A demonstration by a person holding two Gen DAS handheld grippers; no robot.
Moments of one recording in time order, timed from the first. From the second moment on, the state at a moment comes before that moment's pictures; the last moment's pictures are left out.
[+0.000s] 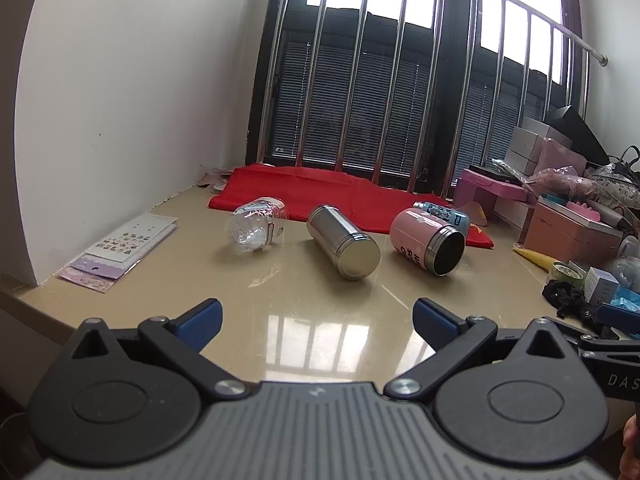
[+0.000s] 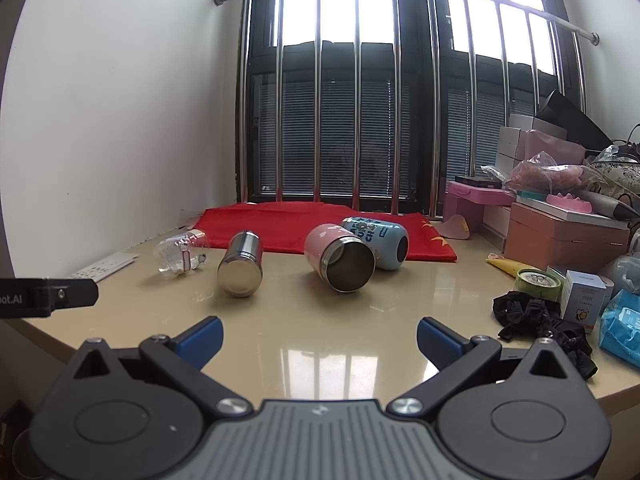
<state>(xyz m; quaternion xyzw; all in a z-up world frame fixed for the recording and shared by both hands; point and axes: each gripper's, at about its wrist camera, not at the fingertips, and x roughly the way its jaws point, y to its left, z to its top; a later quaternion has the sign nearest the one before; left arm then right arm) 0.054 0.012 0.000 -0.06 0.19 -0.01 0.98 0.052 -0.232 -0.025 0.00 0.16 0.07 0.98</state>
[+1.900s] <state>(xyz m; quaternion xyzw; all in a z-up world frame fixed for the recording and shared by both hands) 0.431 0.097 -0.023 0.06 0.45 -0.08 0.89 0.308 -0.129 -0.020 -0.03 0.24 0.15 0.96</state>
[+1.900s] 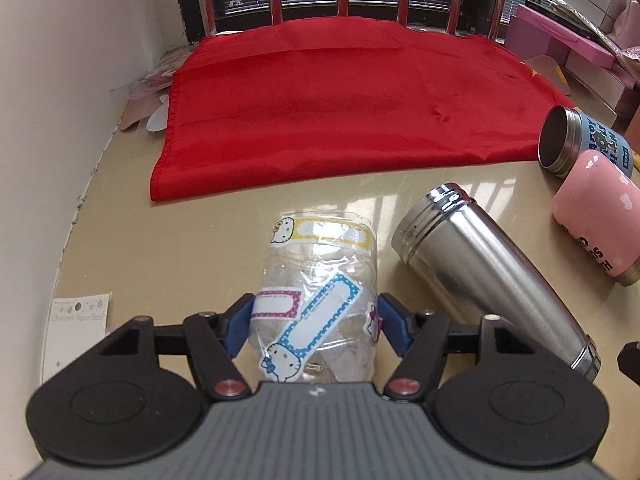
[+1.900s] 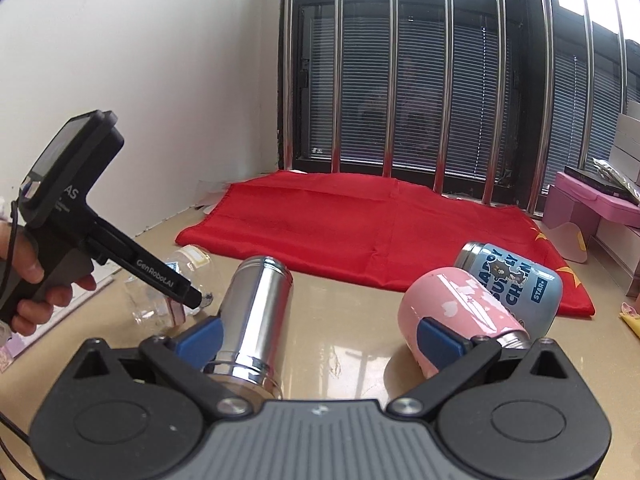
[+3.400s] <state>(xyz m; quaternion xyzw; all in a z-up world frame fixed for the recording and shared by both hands) 0.216 -0.096 -0.027 0.21 0.40 -0.22 0.87 0.170 -0.277 -0.022 0.00 0.27 0.06 0.96</state>
